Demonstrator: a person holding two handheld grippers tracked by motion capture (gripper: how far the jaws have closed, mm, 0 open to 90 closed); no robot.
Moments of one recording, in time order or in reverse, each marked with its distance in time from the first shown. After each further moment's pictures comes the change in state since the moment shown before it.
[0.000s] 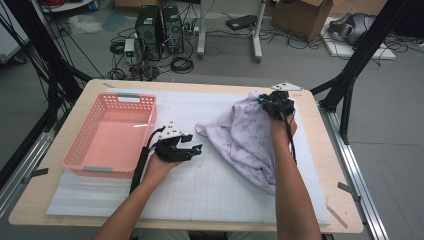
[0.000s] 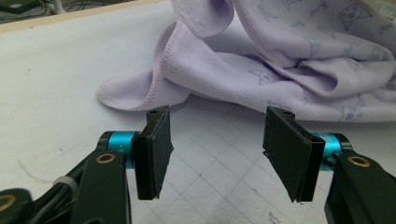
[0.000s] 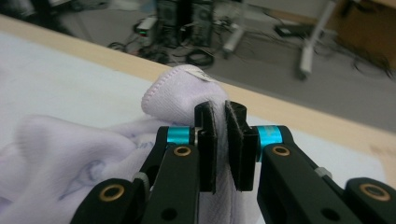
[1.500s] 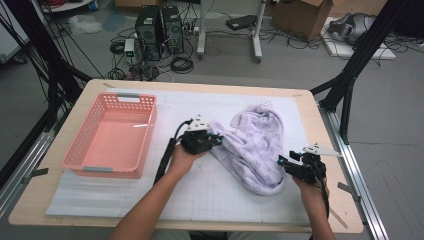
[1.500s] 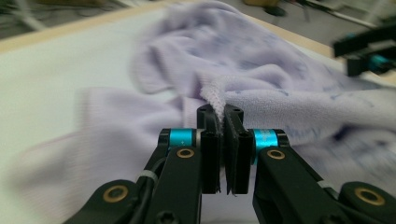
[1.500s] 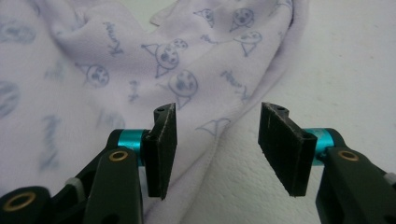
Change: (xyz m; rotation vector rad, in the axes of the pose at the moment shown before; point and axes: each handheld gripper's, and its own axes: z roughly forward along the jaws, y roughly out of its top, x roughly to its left) left arm -0.013 0.037 0.038 -0.026 0.005 0.009; right arm -0.009 -0.140 -0.122 0.107 0.151 0.089
